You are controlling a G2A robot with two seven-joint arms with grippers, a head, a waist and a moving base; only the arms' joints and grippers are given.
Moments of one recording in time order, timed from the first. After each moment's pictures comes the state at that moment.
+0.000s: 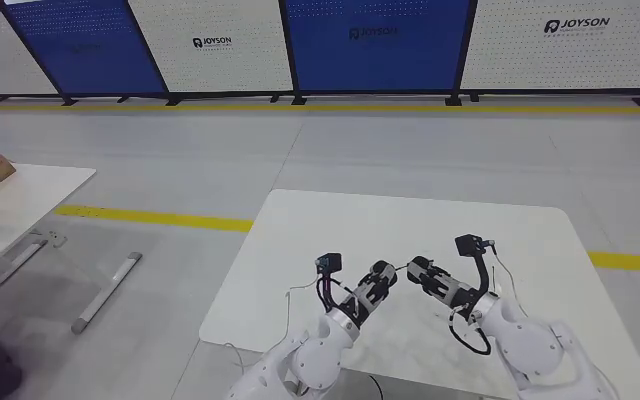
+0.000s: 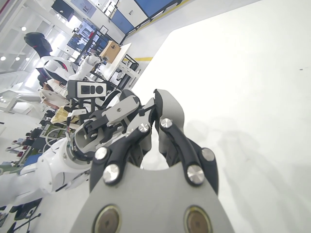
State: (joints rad) left arm 1.50 -1.29 -0.94 -1.77 0.31 0.06 0.09; right arm -1.34 -1.15 1.18 -1.74 -0.34 -0.10 0.63
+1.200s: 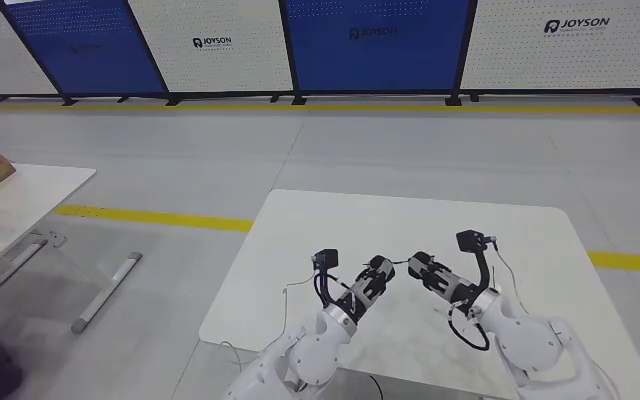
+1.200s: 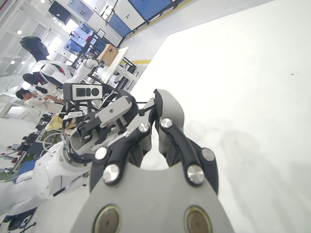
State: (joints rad) left arm 1.50 -1.29 -0.97 -1.77 0.31 0.05 0.08; right arm -1.33 -1.15 1.17 -1.74 -0.35 -0.07 0.61
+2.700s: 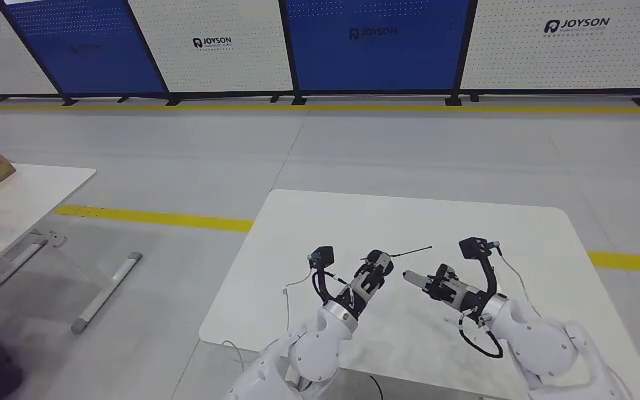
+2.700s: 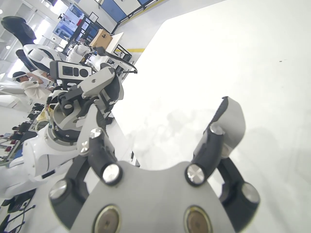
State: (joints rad) left arm 1.49 -1.31 -0.97 -1.77 0.24 0.06 0.14; right arm -1.36 -1.13 1.23 -1.75 -0.37 -0.12 0.72
